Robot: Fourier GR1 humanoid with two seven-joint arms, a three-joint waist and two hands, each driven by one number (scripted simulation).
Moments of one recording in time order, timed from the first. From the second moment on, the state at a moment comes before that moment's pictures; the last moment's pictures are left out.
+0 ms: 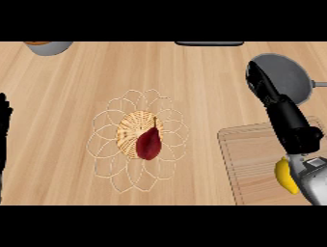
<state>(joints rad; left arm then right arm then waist) -0.07 0.54 -0.06 -1.34 0.17 0.38 -0.10 -0.31 -0.48 0.34 -1.63 -0.16 -0.22 0.07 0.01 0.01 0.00</state>
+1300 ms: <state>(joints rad) -0.18 0.43 -0.28 -1.55 0.18 0.14 0.15 -0.02 -0.84 0.27 -1.30 0.11 -0.14 0.35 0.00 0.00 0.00</state>
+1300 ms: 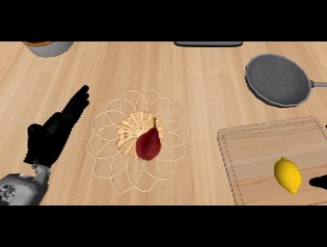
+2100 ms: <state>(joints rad) -0.19 0.42 -0.24 -1.55 0.16 0.09 0.15 -0.33 -0.79 0.42 -1.38 -0.06 0.44 0.95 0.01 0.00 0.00</state>
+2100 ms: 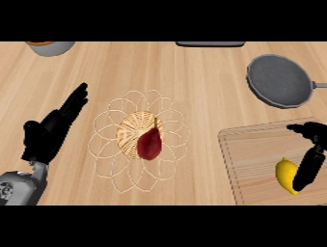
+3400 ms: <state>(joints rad) -0.13 0.33 -0.16 -1.60 0.07 0.02 0.18 -0.25 -0.64 0.42 -1.31 0.21 0.47 0.94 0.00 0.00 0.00</state>
